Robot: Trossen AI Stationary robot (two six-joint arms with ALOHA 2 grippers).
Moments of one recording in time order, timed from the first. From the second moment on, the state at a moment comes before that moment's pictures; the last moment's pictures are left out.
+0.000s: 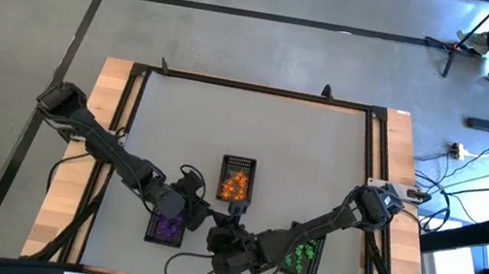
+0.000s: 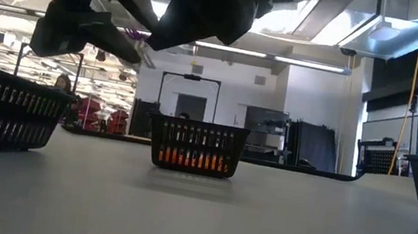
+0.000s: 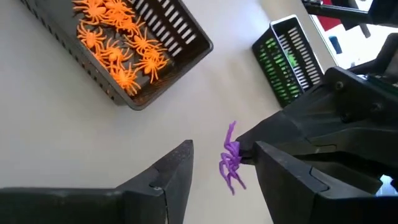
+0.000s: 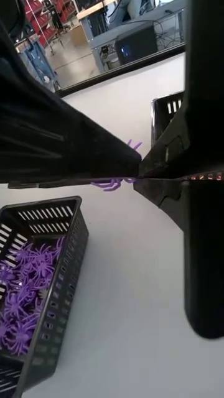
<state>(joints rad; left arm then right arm) -0.49 1.49 0.78 0.01 -0.44 -1.27 0.54 2.25 1.81 -0.55 0.88 0.12</state>
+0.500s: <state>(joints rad) -0.49 1.49 0.78 0.02 -0.43 -1.27 0.53 2.25 1.81 -0.55 0.87 0.12</state>
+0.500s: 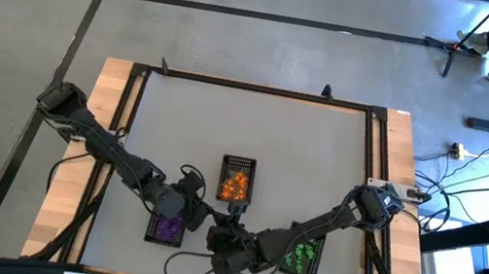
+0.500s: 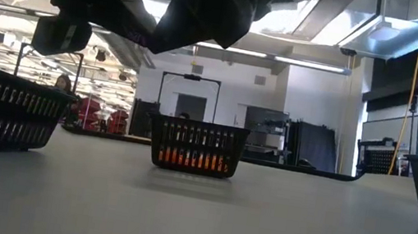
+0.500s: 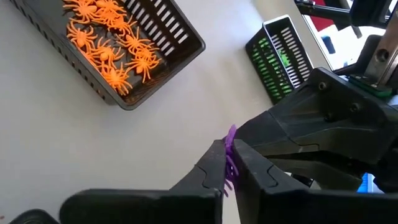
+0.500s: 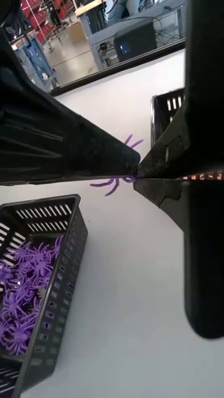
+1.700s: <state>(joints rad) -0.71 1.10 0.78 -0.66 -0.32 -1.49 0.78 2.05 1.81 -0.89 0.93 0.47</state>
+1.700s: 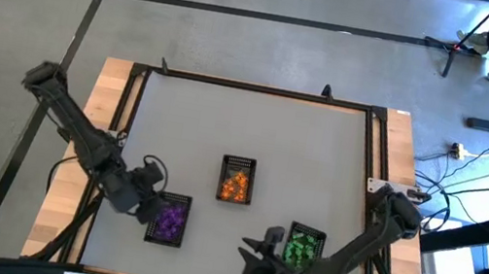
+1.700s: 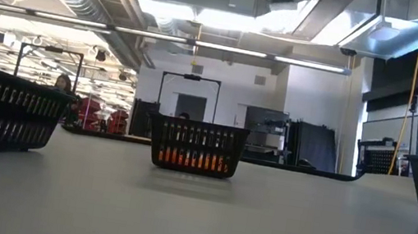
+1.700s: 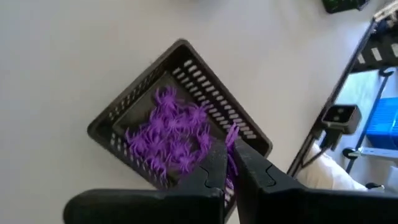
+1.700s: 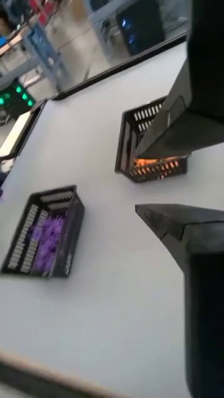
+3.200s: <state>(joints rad) -0.80 1.32 0.89 -0.74 -0.38 -1.23 0.60 1.46 0.70 0.71 0.37 0.10</state>
